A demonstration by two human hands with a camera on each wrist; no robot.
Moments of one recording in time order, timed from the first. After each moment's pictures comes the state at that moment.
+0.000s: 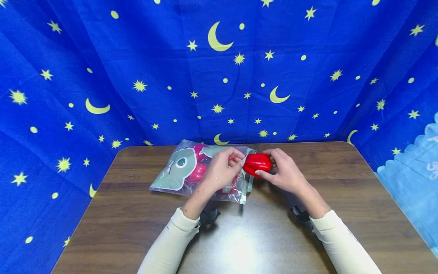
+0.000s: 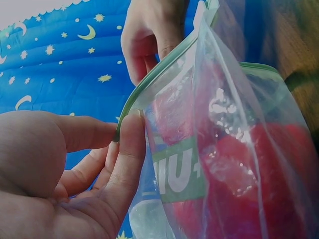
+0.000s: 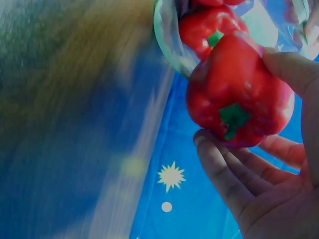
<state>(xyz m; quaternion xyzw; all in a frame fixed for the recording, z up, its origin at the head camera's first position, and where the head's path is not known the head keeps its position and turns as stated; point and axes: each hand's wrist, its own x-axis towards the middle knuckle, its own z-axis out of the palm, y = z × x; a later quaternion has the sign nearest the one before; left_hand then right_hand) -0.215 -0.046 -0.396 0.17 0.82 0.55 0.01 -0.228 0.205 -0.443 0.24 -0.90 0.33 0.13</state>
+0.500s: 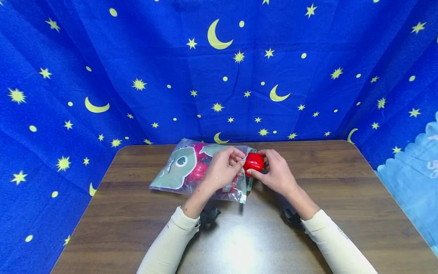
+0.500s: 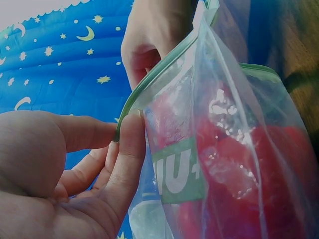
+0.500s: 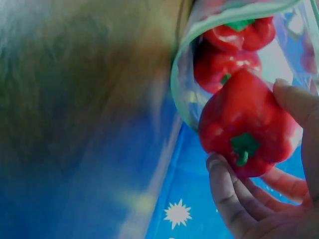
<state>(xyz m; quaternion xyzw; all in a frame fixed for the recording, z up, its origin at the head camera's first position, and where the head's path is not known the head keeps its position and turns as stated) -0.215 -0.044 -0.398 0.18 0.82 0.54 0.02 -0.224 0.178 -0.453 0.20 -0.90 0.34 0.17</state>
